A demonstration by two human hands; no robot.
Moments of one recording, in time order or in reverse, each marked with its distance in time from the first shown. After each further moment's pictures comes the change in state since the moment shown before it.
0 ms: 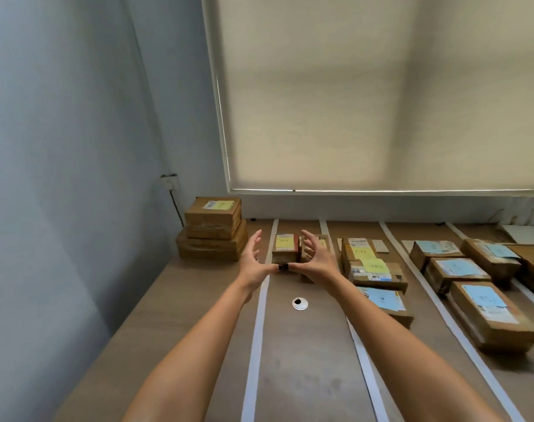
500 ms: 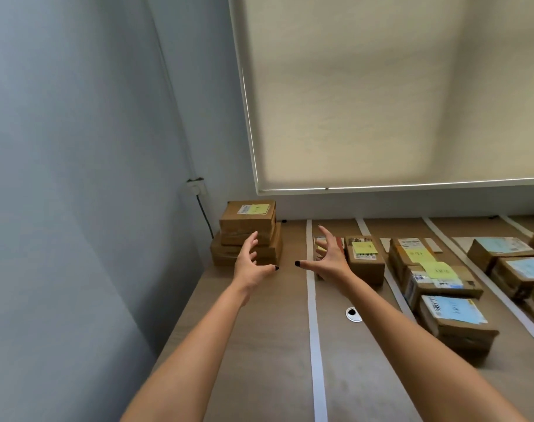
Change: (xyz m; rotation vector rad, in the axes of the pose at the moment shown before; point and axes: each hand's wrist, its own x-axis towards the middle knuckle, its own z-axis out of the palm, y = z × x) left_hand 0.063 -0.034 -0.140 0.042 0.041 -0.027; right_hand 0.071 -0.028 0.115 0.096 0.013 0.053
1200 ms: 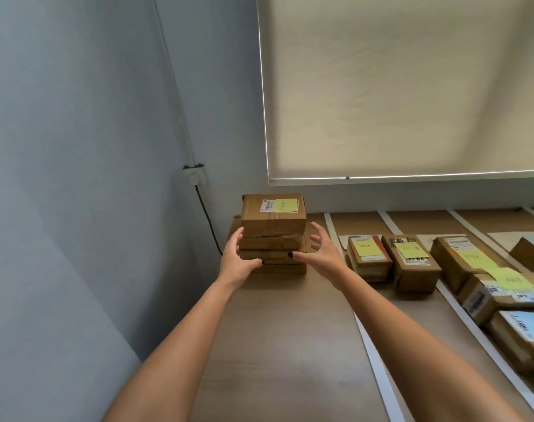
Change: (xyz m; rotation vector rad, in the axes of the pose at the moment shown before) left_hand 0.178 -0.103 -0.150 0.055 -0.068 -0.044; right_hand 0.145 -0.004 0.172 -0.067 0.063 0.147
